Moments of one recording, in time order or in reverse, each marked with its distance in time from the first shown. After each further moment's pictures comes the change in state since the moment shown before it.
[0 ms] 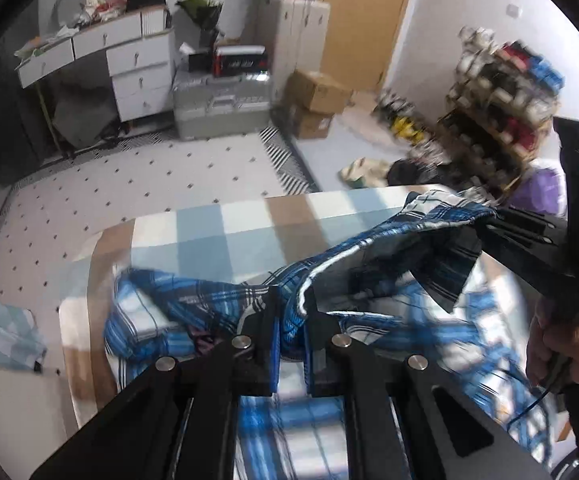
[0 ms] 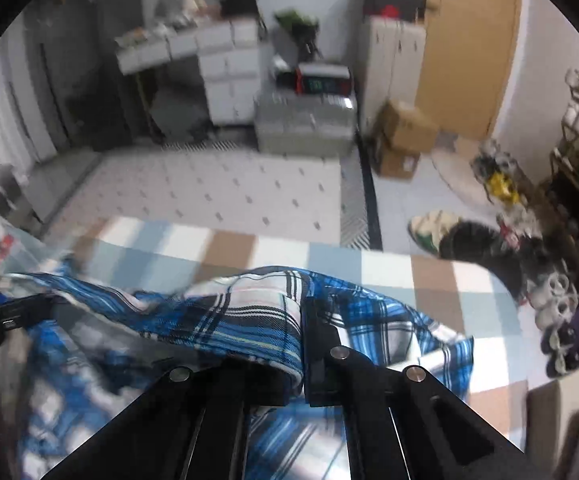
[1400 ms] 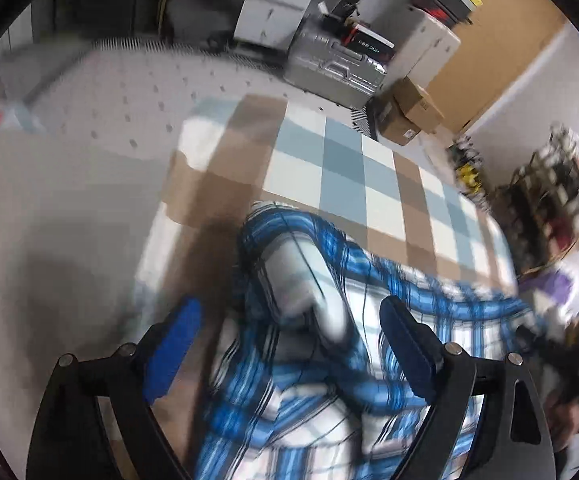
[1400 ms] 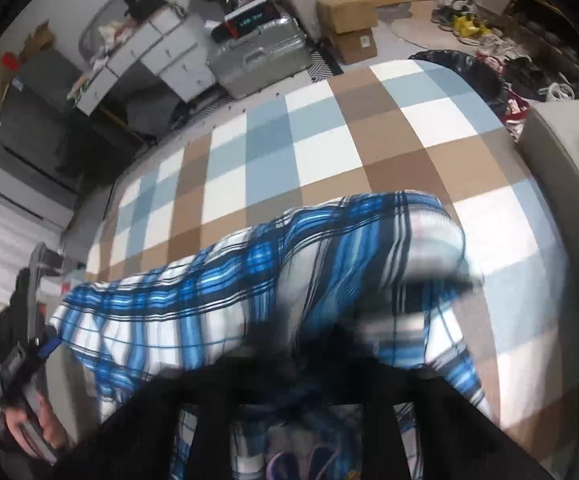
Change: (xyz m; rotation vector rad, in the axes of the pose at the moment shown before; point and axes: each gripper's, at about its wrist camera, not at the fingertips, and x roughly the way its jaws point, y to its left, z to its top) left arm 0.044 0.155 -0.041 -0.516 0.078 0.043; right arm -0.022 -0.097 -0.106 0.437 0.250 0.181
